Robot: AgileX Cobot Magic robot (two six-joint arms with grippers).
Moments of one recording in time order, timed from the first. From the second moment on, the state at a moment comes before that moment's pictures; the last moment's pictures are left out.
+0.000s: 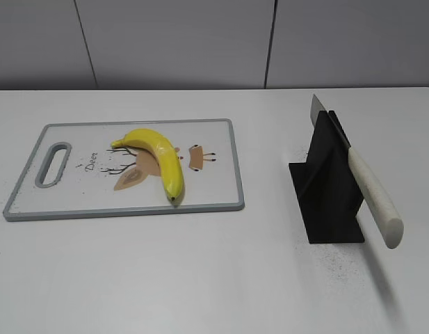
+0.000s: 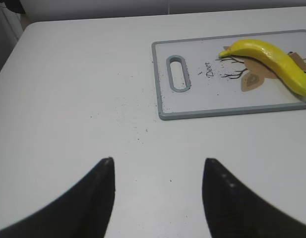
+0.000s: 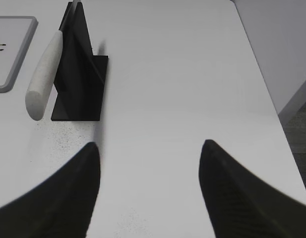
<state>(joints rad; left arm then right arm) -0.03 -0.01 -0.49 -0.08 1.09 0.14 0.04 -0.01 -0.50 0.02 1.05 0.02</state>
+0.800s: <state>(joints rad) -0.03 -0.01 -0.49 -0.08 1.09 0.14 0.04 -0.01 -0.50 0.02 1.05 0.02</state>
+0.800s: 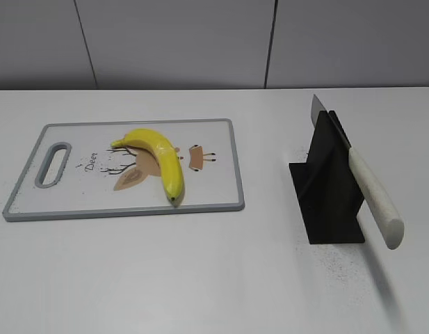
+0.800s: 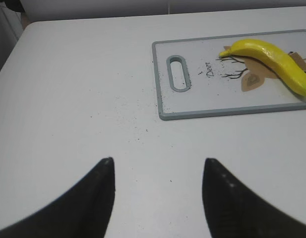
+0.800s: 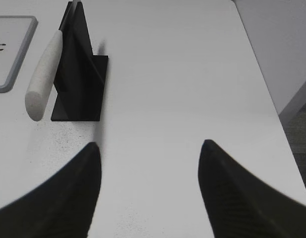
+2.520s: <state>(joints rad) -0.03 -0.01 -0.49 -0.08 1.09 0.14 0.34 1.40 -1.04 0.21 1.10 0.15</state>
